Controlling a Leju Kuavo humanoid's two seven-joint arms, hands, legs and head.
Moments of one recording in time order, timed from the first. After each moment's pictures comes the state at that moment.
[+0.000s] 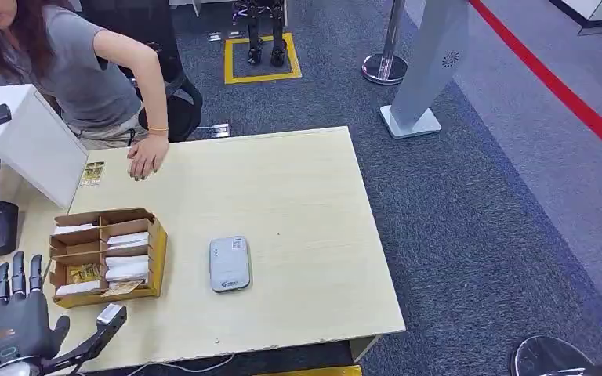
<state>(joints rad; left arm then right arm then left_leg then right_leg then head) 0.24 0.29 -0.05 -1.80 -1.57 0.02 0.52 -0.09 0.12 -1.15 -0.22 1.44 -0.02 -0.06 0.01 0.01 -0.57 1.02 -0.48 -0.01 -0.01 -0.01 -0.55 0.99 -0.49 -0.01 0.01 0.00</state>
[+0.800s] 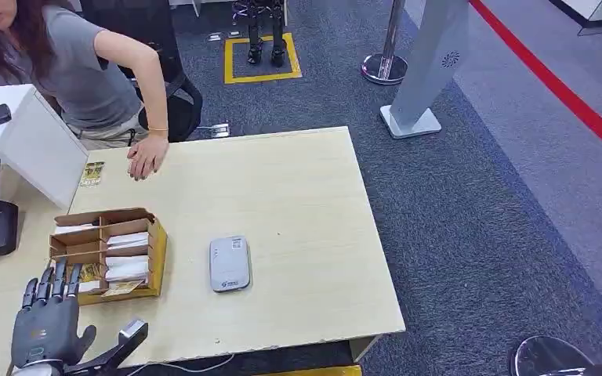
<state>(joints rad) 0.24 0.24 -0.05 -1.75 -1.57 0.00 0.34 -0.09 0.12 -1.15 -0.22 1.44 -0.02 -0.06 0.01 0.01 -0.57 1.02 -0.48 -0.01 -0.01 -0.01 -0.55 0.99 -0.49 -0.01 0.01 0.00</state>
